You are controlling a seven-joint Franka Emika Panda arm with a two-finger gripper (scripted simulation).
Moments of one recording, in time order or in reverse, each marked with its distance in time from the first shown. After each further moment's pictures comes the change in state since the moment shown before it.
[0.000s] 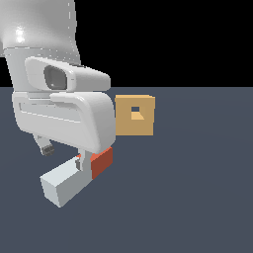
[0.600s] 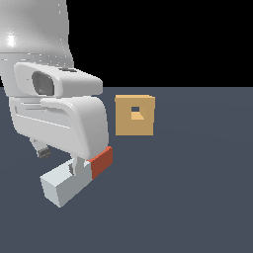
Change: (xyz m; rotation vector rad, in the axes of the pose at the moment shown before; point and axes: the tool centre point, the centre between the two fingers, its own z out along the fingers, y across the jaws) arm -0.006 -0.006 0.006 -0.002 0.005 0.037
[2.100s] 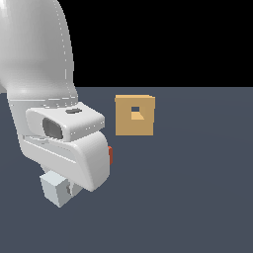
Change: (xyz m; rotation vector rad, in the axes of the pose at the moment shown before) arm 0.000 0.000 0.049 -0.001 0.000 -0.002
